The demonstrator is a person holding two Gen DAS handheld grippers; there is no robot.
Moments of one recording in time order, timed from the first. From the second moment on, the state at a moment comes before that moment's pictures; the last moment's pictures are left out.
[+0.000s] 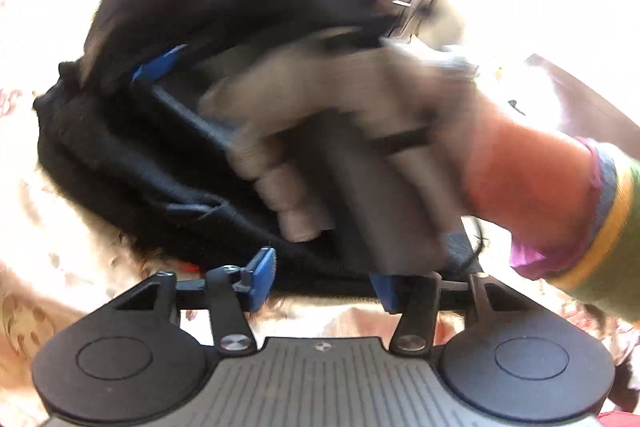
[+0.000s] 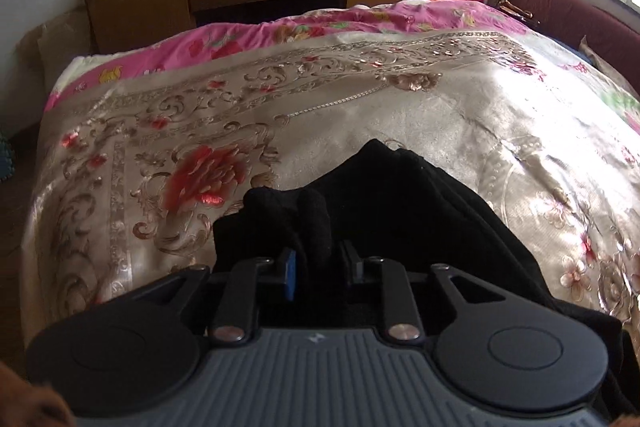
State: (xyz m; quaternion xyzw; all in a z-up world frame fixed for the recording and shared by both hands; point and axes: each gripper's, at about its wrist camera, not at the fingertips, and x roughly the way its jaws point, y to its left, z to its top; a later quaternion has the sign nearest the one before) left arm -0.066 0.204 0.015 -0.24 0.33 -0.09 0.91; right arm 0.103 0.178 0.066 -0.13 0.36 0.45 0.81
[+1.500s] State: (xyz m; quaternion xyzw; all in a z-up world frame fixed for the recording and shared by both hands) left arm 0.037 0.203 0.018 0.07 0.38 0.02 0.92; right arm 0.136 -0.172 -0.017 0.31 0.47 0.26 0.79
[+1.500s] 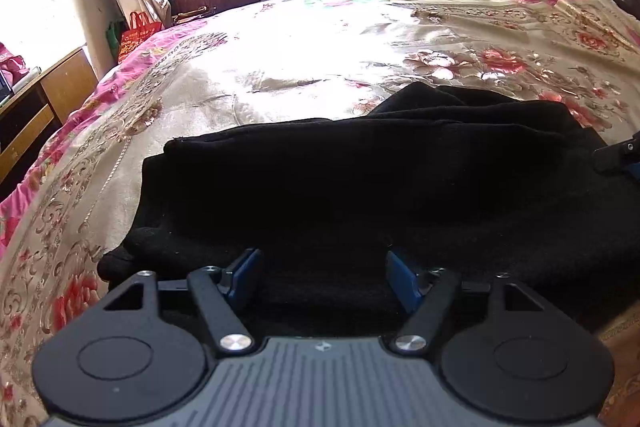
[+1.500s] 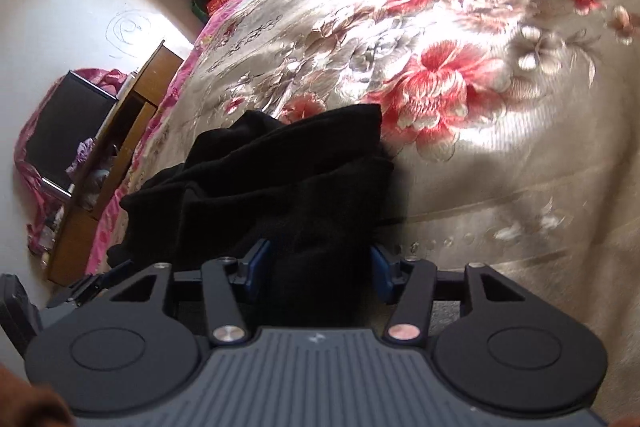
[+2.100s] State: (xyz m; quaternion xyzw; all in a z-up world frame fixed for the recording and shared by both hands) left arm 0.040 0.201 0.016 0.11 0.38 0.01 0.92; right arm 0.124 -0.191 -0.042 0.46 0.45 0.35 0.68
